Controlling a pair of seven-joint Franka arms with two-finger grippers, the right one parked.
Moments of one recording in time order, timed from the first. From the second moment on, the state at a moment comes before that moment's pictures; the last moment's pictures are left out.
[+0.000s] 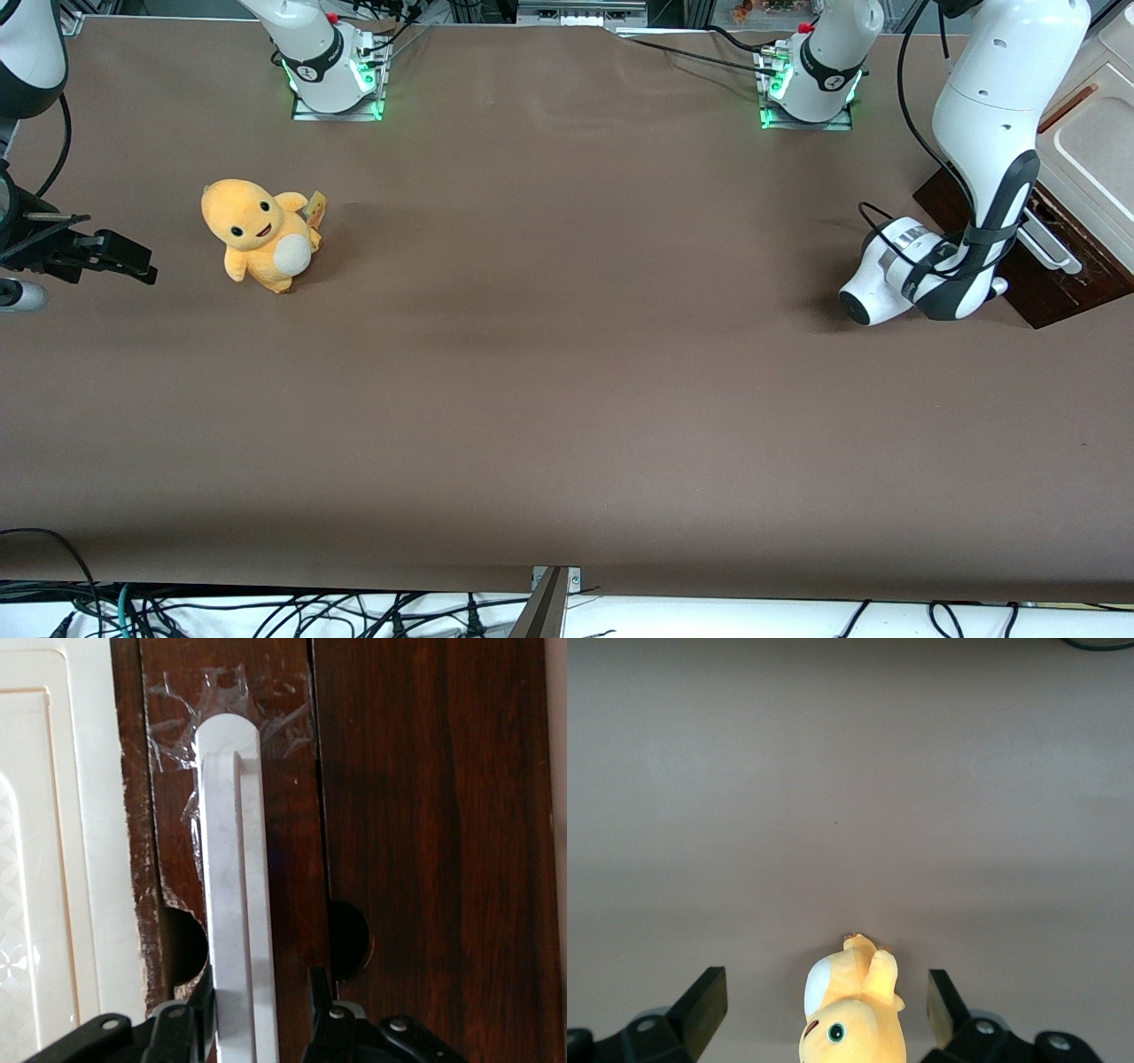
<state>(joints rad) 0.06 0.62 -0.05 -2.08 1.10 1.37 -1.13</state>
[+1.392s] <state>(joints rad) 0.06 0.60 -0.05 -2.07 1.10 1.36 -1.13</state>
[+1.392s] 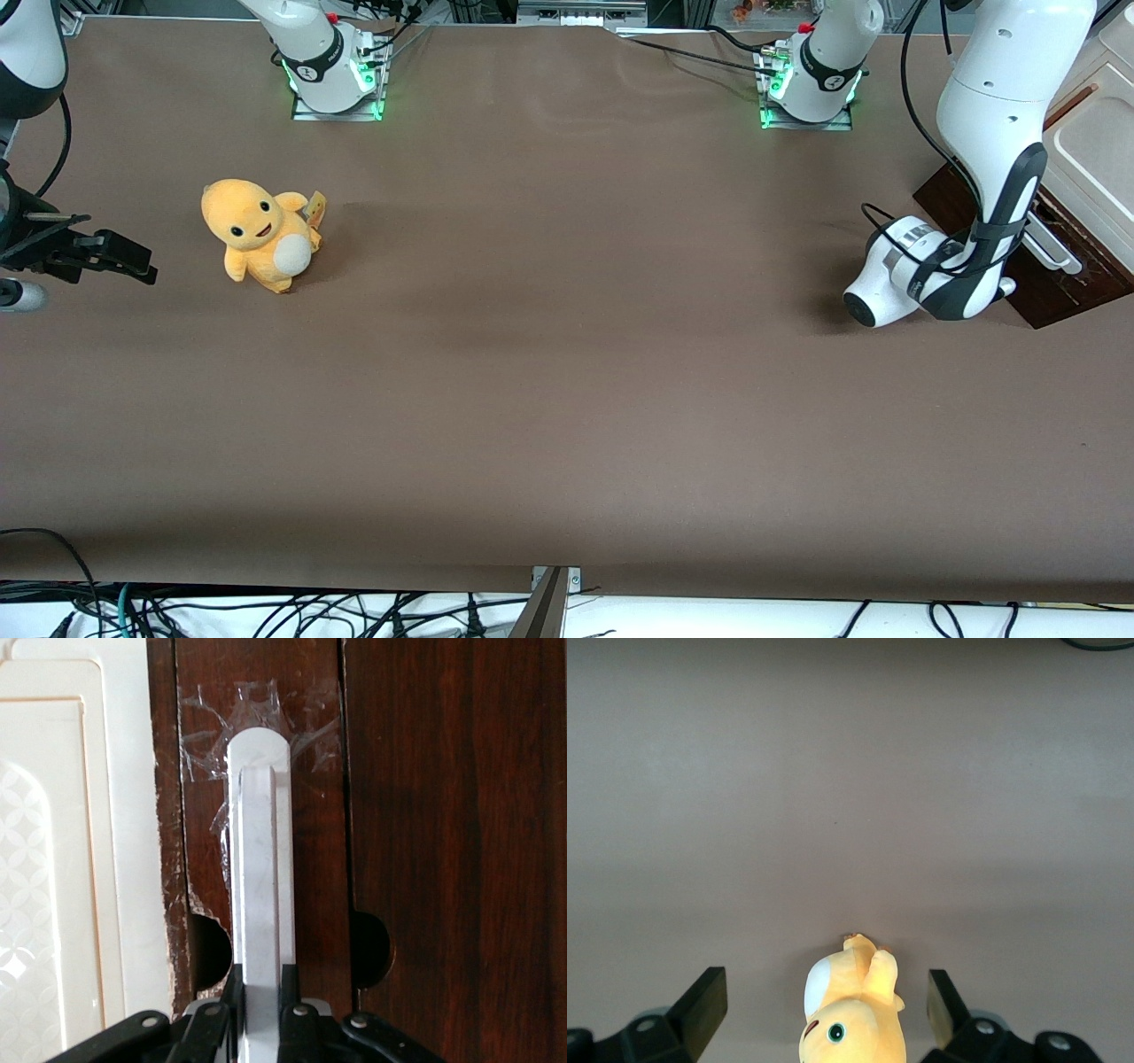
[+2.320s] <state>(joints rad) 0.04 0.60 -0.07 -2.05 1.08 1.36 -1.12</state>
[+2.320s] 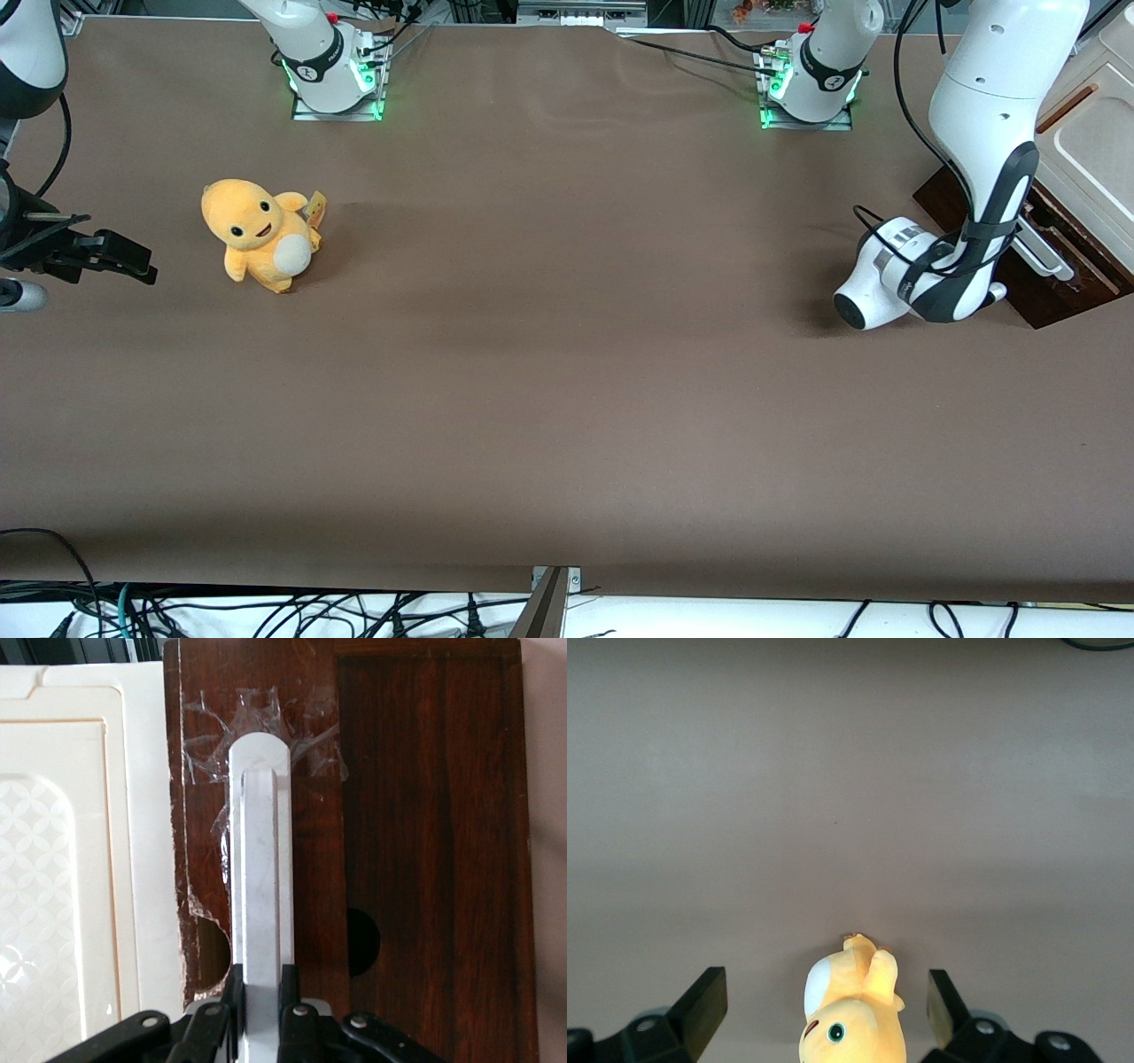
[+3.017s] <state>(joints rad) -0.03 0.60 -0.08 -2.00 1.02 1.34 -1.10</state>
